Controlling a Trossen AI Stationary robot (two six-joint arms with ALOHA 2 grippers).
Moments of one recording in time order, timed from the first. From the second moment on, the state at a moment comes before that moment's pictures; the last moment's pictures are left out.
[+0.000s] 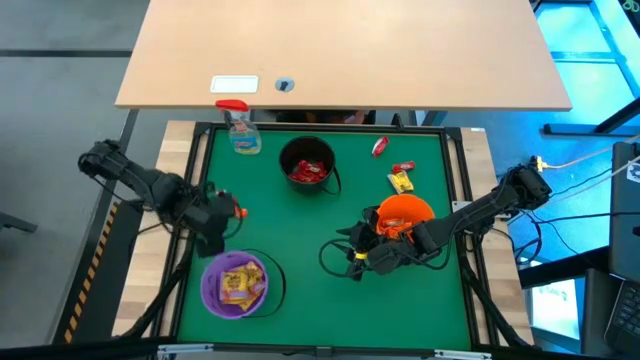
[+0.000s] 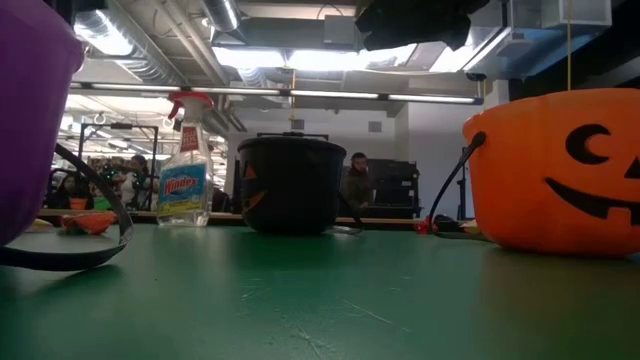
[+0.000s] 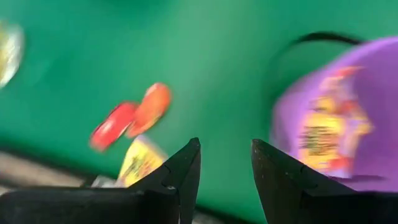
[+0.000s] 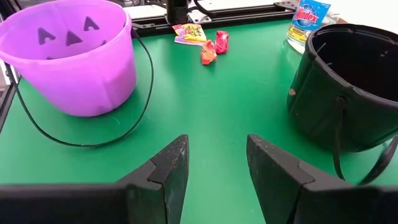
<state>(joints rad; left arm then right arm) -0.48 1.14 1.23 -1.46 -0.20 -0.77 0.47 1.57 1.10 -0.17 0.64 0.43</state>
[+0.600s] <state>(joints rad) -0.07 1.14 1.07 -1.52 -0.20 -0.67 0.47 1.57 1.10 -0.17 0.62 0.44</state>
